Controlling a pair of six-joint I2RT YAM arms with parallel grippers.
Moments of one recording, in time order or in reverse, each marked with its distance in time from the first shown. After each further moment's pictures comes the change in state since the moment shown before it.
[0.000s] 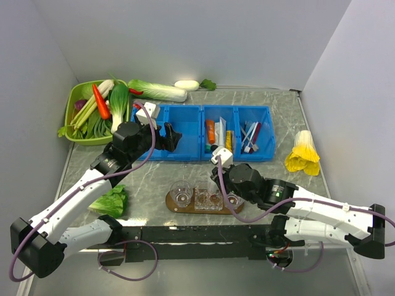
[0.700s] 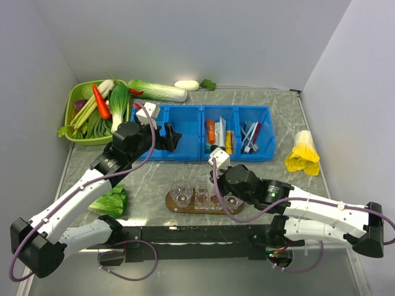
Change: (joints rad) left arm 0.000 0.000 0.000 0.000 0.001 0.000; right arm 0.002 0.029 -0.032 0.029 0.000 0.000
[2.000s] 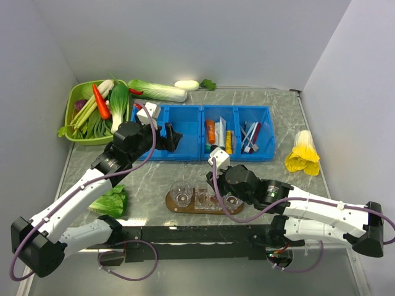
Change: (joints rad) left arm 0.000 0.006 0.000 0.000 0.008 0.000; right arm 0.004 0.004 0.000 0.015 0.008 0.003
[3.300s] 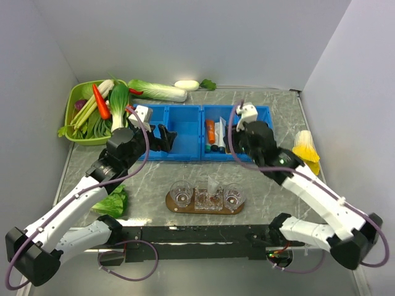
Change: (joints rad) left arm 0.000 -0.088 -0.065 0.050 -0.078 0.008; right arm -0.461 0.104 0.271 -0.071 -0.057 0.031
